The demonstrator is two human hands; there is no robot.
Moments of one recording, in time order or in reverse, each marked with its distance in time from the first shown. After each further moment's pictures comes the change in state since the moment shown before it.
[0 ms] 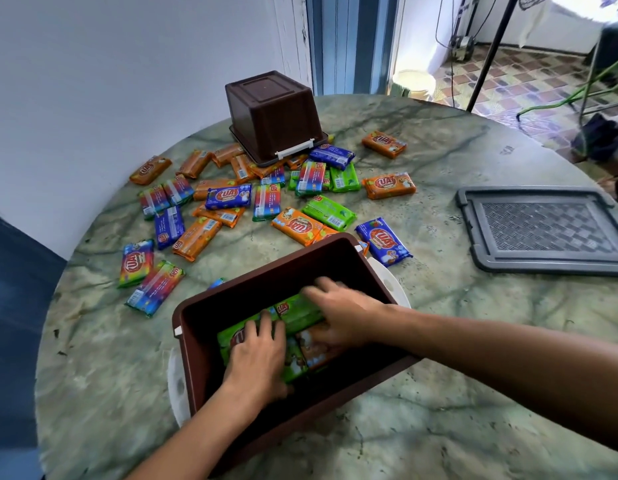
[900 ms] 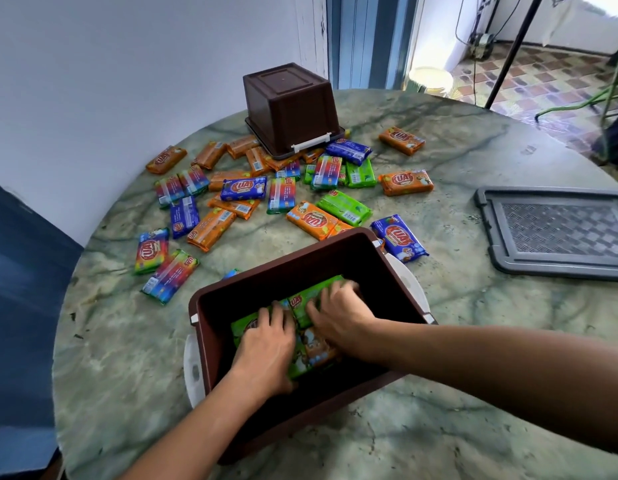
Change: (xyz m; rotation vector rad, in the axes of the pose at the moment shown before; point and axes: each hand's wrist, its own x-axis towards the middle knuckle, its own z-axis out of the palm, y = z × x) left_hand -0.002 -0.010 -0.003 0.115 -0.013 0.069; right_hand 0.014 -0.038 0.020 -0.849 -0.033 -0.086
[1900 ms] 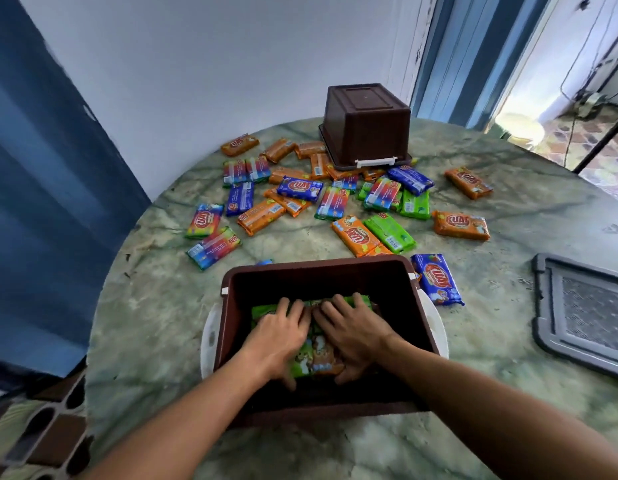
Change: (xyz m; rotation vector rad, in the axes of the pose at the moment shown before) left_hand 0.004 -0.002 -0.001 -0.080 0.004 -0.032; right_hand 0.018 0.020 0.029 -0.007 0.136 -0.260
